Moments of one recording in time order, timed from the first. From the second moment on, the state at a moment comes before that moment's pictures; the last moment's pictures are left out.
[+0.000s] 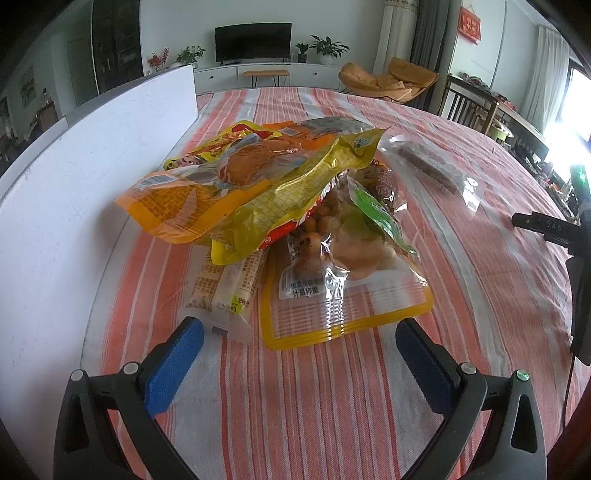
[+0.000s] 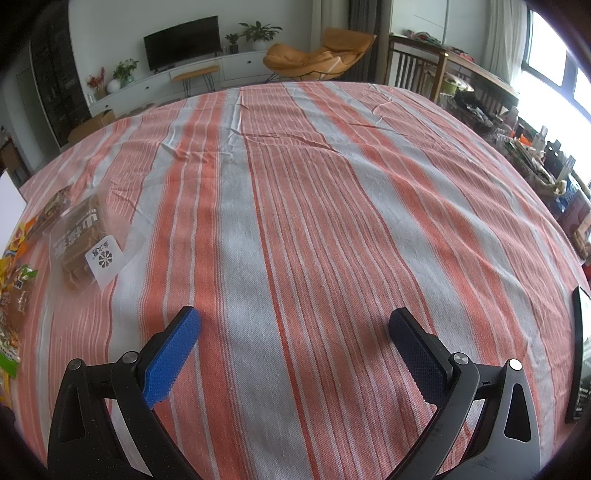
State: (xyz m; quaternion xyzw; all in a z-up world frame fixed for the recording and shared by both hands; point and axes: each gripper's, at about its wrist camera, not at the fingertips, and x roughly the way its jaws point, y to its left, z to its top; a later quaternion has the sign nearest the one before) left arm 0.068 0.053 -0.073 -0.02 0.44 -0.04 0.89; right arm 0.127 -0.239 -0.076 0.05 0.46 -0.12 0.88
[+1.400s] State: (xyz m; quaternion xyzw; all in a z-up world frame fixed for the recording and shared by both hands) left arm 0.068 0.048 -0.073 0.00 0.45 -0.04 0.89; right arm 0.127 -0.239 -0.076 0.05 0.46 -0.12 0.88
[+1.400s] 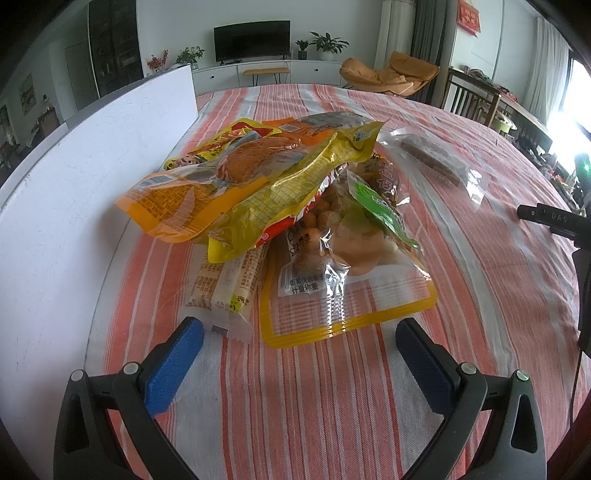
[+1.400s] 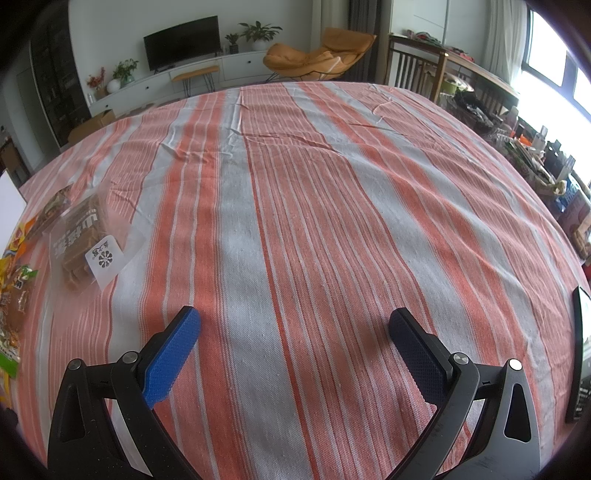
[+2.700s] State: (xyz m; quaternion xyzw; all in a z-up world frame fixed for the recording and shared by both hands) left arm 0.068 0.048 -0.074 -0.01 0.45 -0.04 0.89; right arm 0.127 -0.239 -0.076 0.05 0.46 -0.12 0.88
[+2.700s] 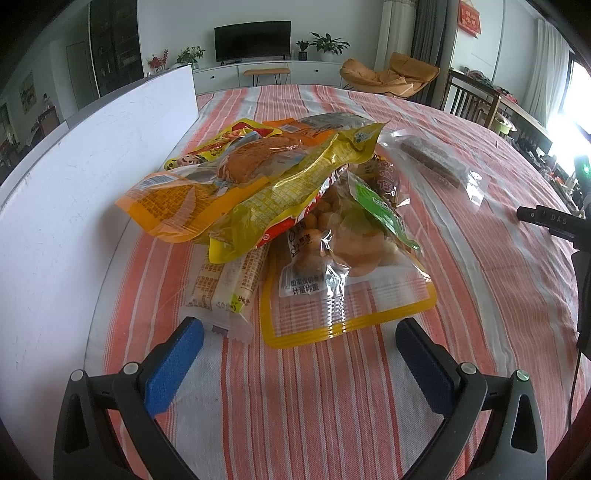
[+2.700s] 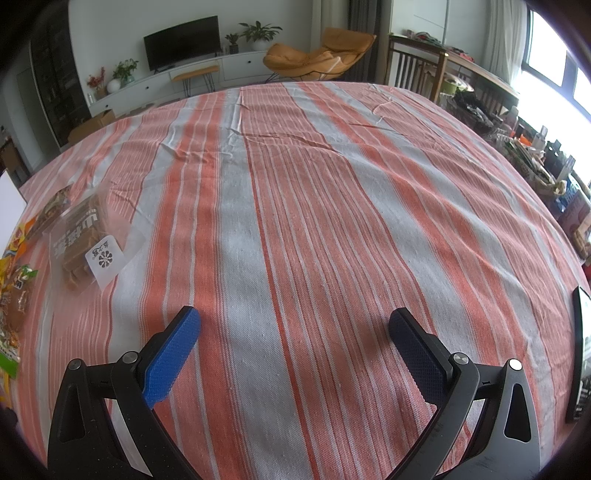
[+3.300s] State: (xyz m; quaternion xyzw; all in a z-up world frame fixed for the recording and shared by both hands) left arm 0.068 0.050 -0.074 -0.01 0.45 -0.04 0.89; right arm 0.127 -0.239 -0.076 0.05 0.46 -0.12 0.88
